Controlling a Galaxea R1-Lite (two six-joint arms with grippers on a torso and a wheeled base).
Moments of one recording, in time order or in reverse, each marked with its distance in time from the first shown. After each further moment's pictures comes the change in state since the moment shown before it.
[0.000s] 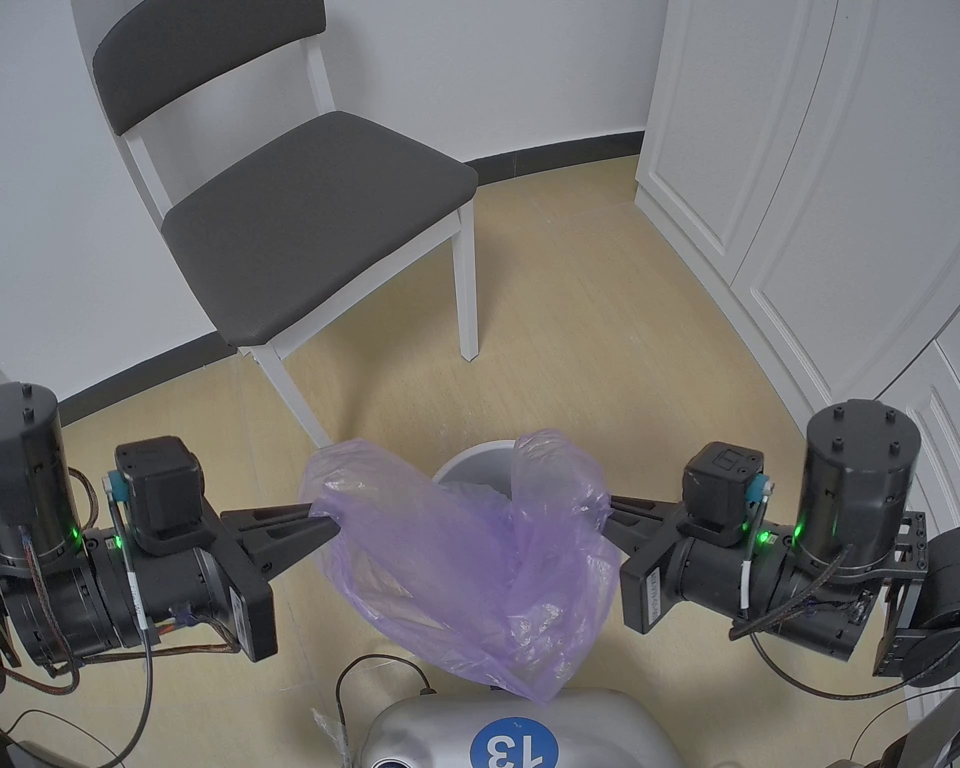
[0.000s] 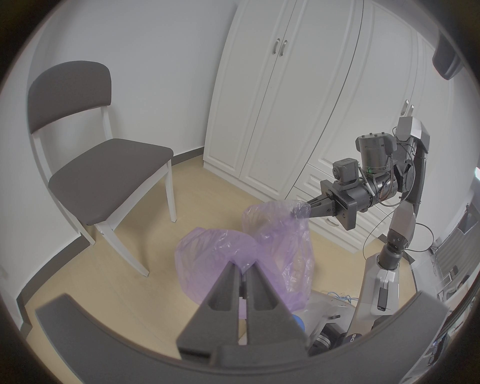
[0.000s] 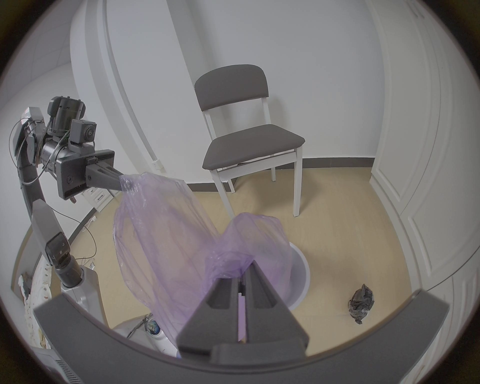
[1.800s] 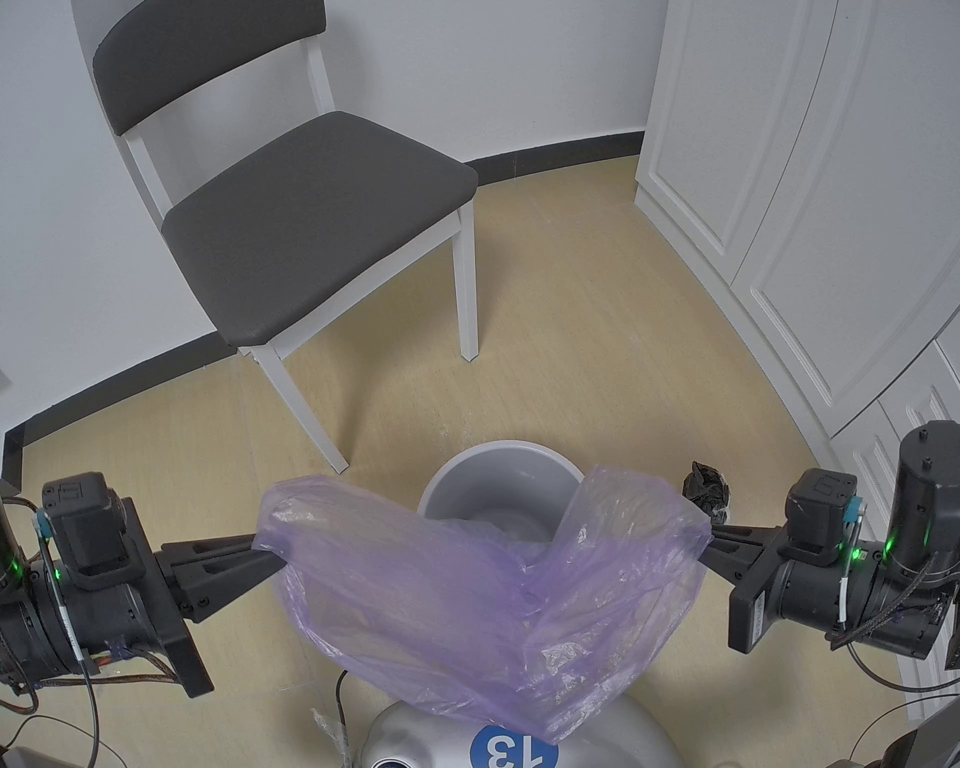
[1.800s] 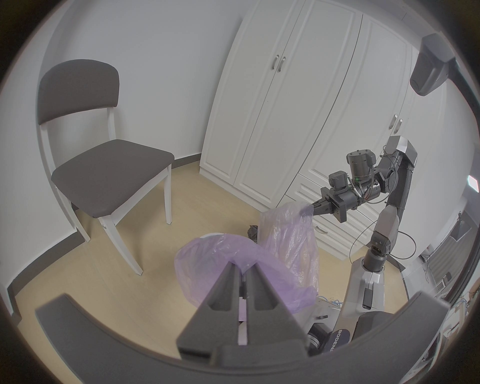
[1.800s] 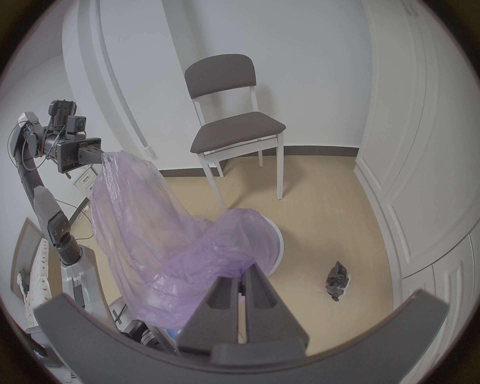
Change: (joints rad) left arm 0.050 -0.160 0.102 -0.010 -0.117 -0.026; right arm -0.068 -0.225 0.126 0.190 0.003 -0.023
